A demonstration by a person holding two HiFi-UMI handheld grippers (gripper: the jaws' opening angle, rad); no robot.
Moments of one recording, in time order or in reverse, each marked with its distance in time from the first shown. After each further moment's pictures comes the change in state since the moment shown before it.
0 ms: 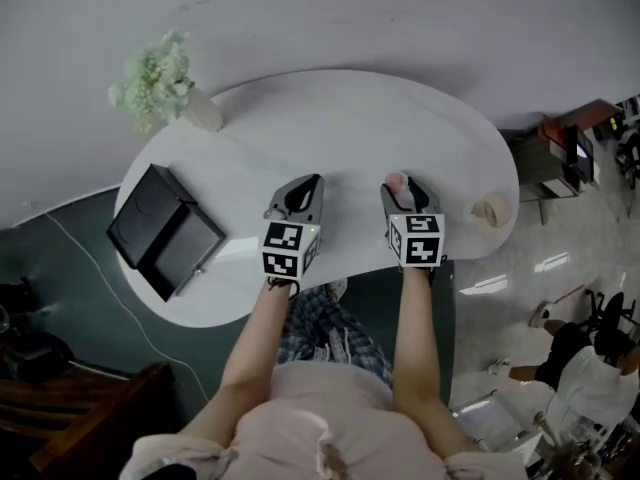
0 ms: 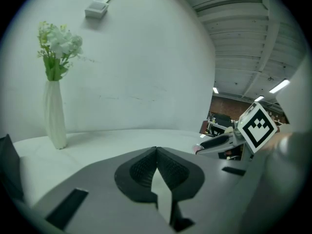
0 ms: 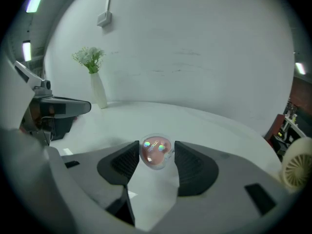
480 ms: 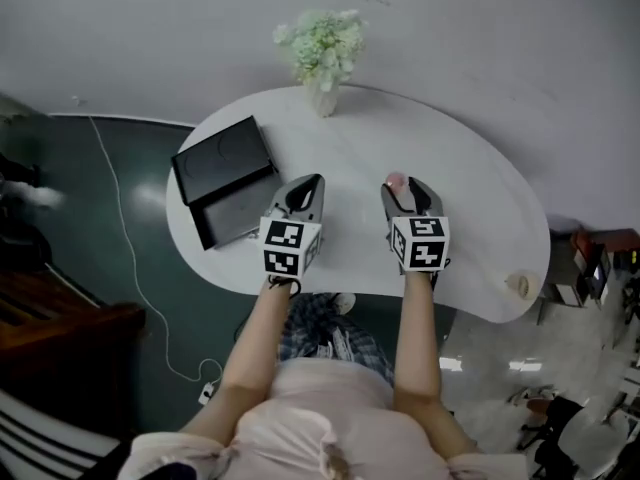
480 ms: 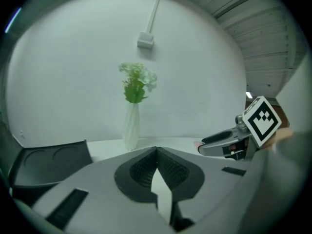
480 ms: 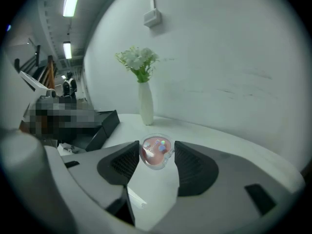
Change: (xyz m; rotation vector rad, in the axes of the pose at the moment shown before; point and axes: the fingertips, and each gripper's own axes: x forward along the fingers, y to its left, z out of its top) left arm -0.146 0.140 -0.003 -0.119 -0.108 0.367; right arm 0.030 0.196 0.088 -0.235 -0.099 0.333
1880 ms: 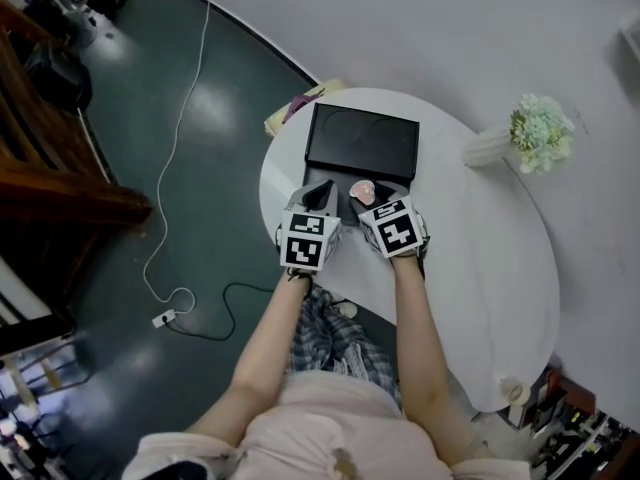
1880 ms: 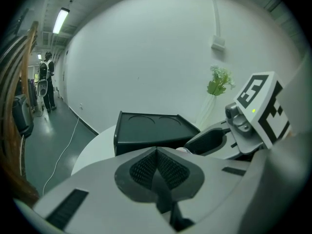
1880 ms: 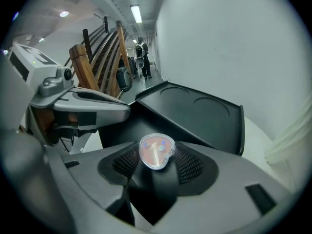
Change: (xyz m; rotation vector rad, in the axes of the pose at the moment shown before) left arm -0.149 0.218 -0.107 -0.344 0.090 0.500; right arm 0.125 0.356 -0.019 -0.584 0.340 0.662
